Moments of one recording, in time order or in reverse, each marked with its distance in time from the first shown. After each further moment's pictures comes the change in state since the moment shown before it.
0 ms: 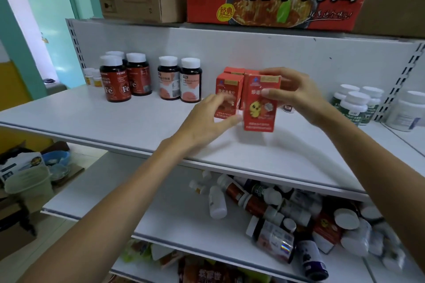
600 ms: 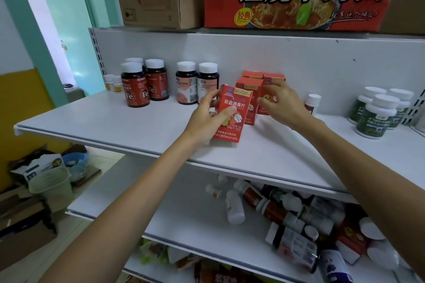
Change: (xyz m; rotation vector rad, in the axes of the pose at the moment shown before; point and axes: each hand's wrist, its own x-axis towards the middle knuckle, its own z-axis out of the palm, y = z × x) left_hand 0.000 -0.023 -0.022 -0.456 0.127 -0.268; right_hand 0.048 0.037 0.051 -0.677 0.135 0.021
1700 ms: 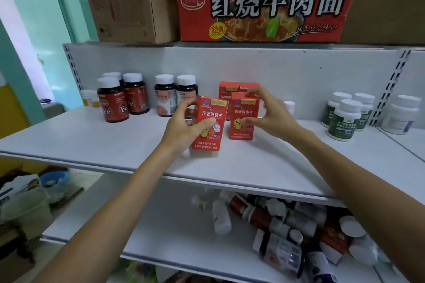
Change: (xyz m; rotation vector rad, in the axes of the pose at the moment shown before) left_hand 0.009 -0.002 -0.001 -0.003 0.067 0.018; right_hand -0.019 0.018 -0.019 0.277 -0.032 -0.064
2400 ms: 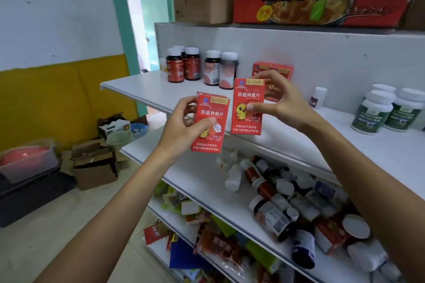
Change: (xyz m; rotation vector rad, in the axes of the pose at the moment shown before) left_hand -0.158 0.051 0.045 0.115 0.399 -0.031; right_hand -0.077 -0.045 -0.048 0.536 -0.347 -0.189
